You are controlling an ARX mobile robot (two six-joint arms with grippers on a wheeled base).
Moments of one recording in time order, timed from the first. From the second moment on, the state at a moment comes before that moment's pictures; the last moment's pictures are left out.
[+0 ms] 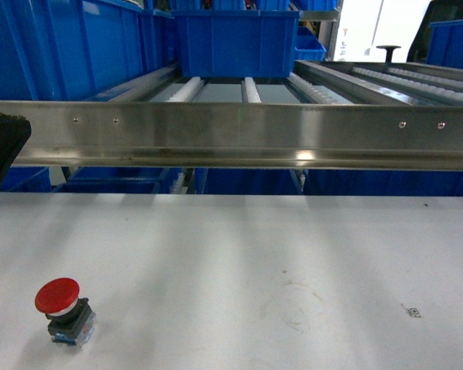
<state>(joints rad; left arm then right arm) -0.16 1.13 0.32 0.64 -0.04 0.05 -0.11 0.96 0.01 0.56 -0.29 -0.23</state>
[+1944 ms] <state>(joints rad) -0.38 0.75 0.34 0.05 -0.13 -0.09 -0.11 0.97 0.01 0.54 -0.30 -0.24</state>
